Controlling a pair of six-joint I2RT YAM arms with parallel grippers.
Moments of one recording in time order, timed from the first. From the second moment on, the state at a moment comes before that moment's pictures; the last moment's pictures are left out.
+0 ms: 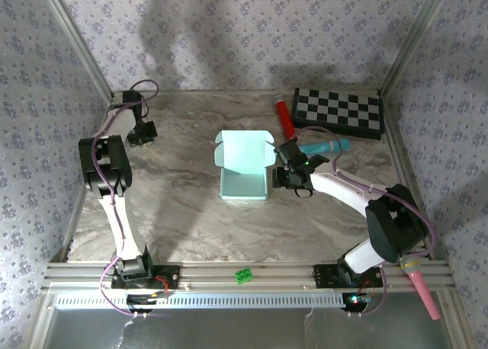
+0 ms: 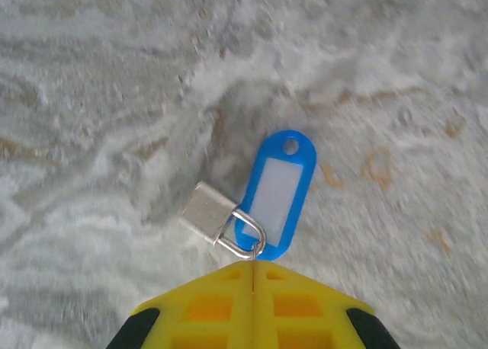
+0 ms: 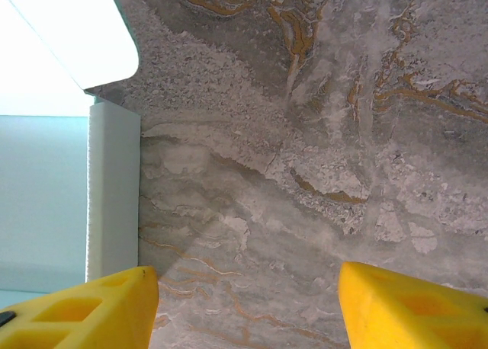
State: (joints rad) left arm 0.09 2.12 1.70 -0.82 -0.02 -0.25; right arm 0.59 1.51 0.96 -0.58 0.15 0.54
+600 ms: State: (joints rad) left arm -0.02 1.98 1.51 -0.81 -0.08 -0.21; right arm 0.59 1.51 0.94 -0.58 0.14 0.55
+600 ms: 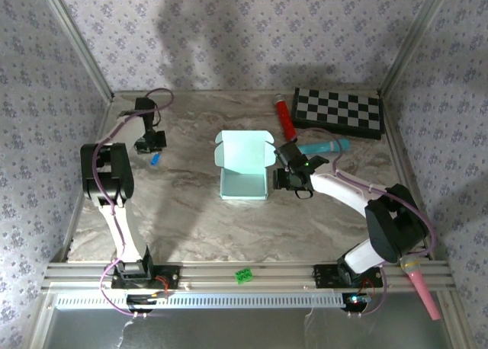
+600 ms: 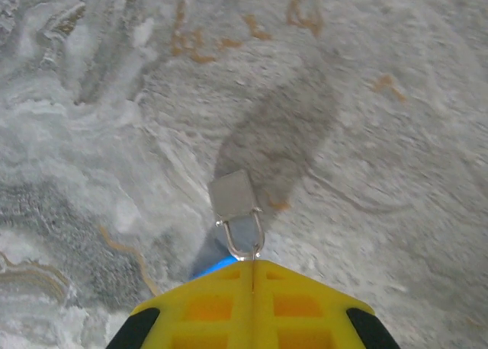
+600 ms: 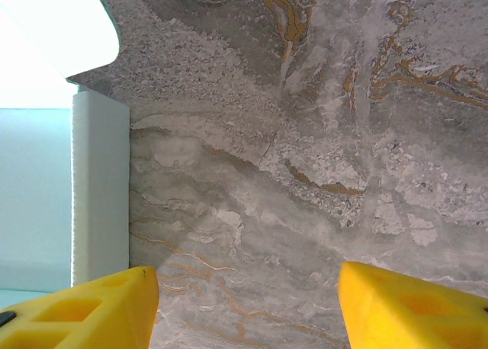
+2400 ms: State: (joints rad) left arm -0.75 1.74 1.44 -0.80 -0.06 -0.35; right arm 0.58 1.37 0.81 -0.58 0.16 0.59
